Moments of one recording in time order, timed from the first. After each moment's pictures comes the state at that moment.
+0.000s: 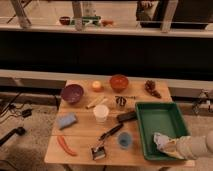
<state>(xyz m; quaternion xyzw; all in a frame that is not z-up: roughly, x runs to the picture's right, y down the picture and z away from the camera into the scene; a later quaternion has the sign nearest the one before) 0.323 0.303 0.717 -0.26 -0.20 0.25 0.91</state>
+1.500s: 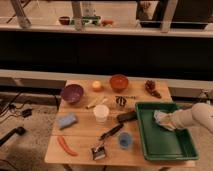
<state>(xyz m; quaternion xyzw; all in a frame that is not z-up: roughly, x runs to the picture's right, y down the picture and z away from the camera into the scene) 0.347 0.182 0.823 -0.21 -0.14 0.25 0.94</state>
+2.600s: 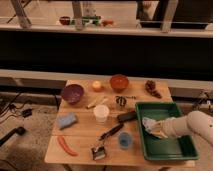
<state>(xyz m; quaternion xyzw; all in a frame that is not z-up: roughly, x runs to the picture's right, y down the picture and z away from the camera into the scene) 0.275 0.233 0.765 -0.23 -0.23 0.22 0.92</state>
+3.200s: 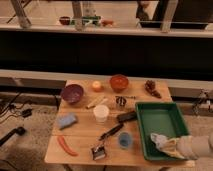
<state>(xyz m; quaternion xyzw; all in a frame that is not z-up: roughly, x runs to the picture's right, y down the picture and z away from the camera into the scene) 0.322 0.303 0.708 -0.26 -0.24 0.25 0.90</state>
